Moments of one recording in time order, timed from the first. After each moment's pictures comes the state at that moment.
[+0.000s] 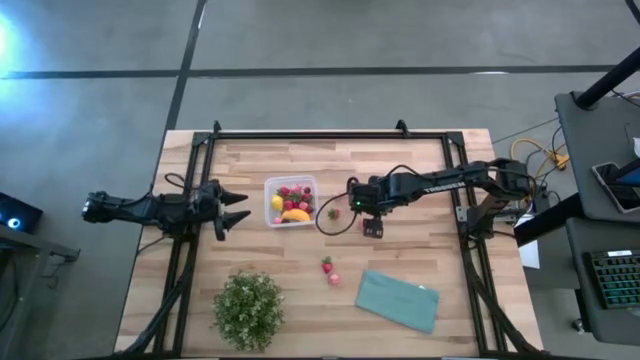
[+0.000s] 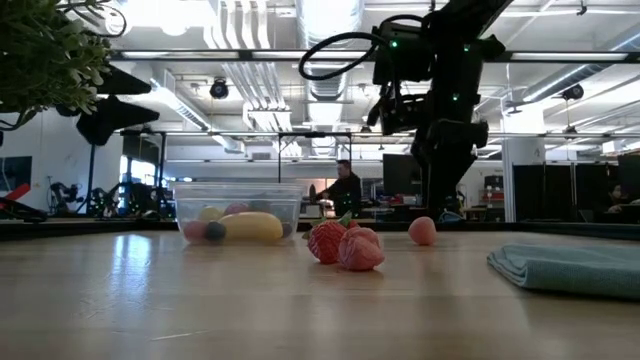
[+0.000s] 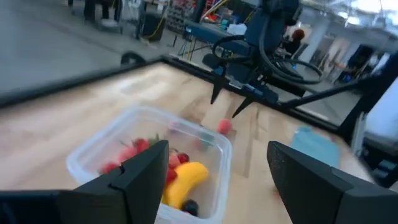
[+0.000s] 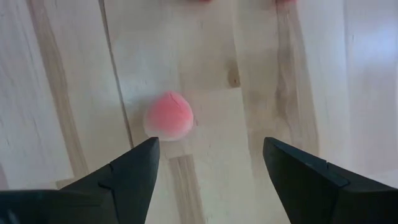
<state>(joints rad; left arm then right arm) -0.17 0.03 0.11 -0.25 -0.43 -0.39 -0.09 1.69 1.07 -0.72 0.10 0.04</state>
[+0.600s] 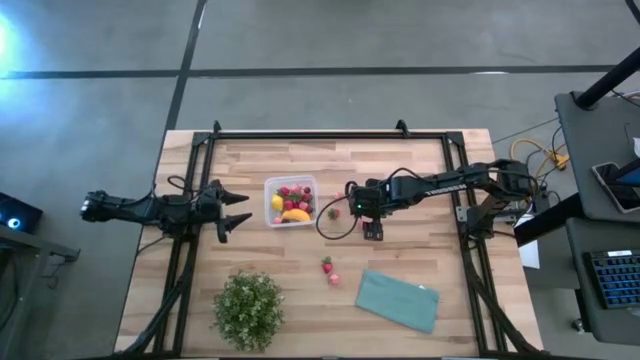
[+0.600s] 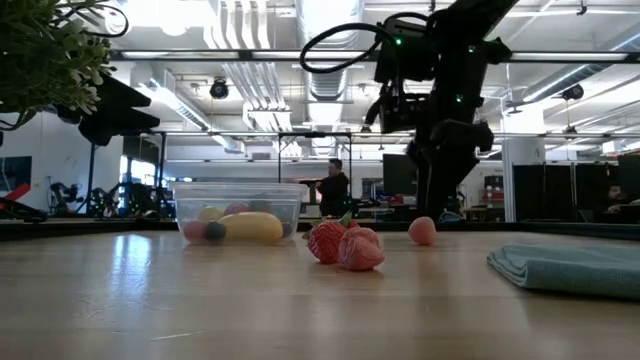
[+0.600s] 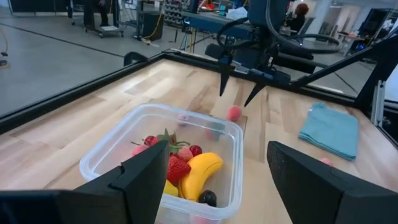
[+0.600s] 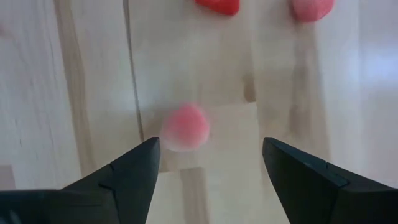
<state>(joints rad) -0.17 0.06 0.10 -0.25 -0.43 -0.25 -0.07 1.68 1.05 -0.65 0.10 -0.01</state>
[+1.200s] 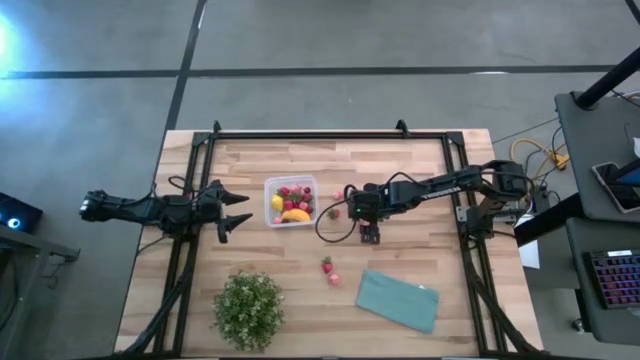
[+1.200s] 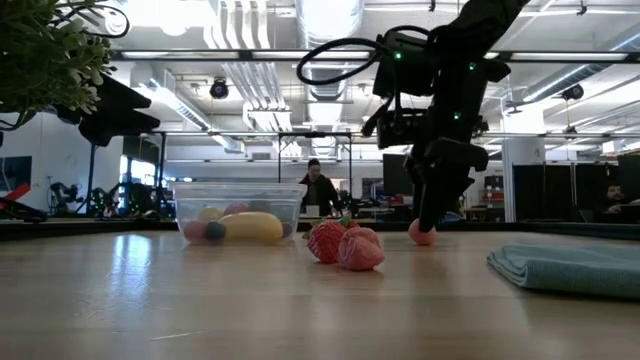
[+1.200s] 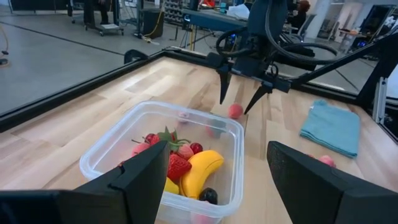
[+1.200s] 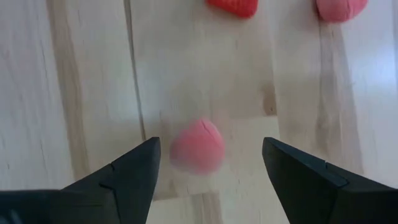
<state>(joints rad) -0.17 0.07 0.10 -0.25 -0.42 -0.25 -0.06 1.72 0.98 -0.52 0.08 0.02</state>
